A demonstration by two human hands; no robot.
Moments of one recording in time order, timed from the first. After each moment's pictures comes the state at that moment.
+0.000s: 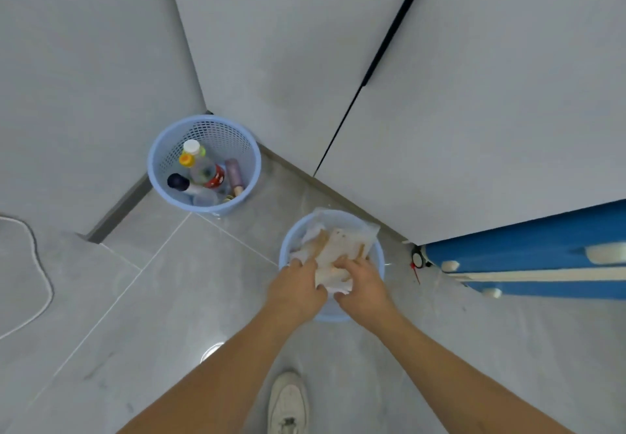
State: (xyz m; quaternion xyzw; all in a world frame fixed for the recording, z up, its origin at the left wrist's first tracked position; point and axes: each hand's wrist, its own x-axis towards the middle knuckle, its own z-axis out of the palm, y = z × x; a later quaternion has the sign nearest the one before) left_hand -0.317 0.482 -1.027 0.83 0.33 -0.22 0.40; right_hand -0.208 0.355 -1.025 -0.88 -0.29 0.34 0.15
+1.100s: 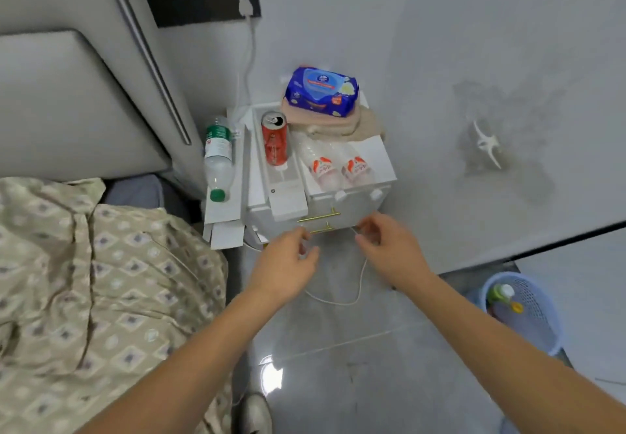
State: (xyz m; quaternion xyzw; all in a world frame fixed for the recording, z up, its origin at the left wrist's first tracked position) left_hand -0.972 0.814 -0.704 0.59 0.70 0.13 0.39; right_hand -0.761 0.846 -0.722 -0.67 -0.63 0.35 0.17
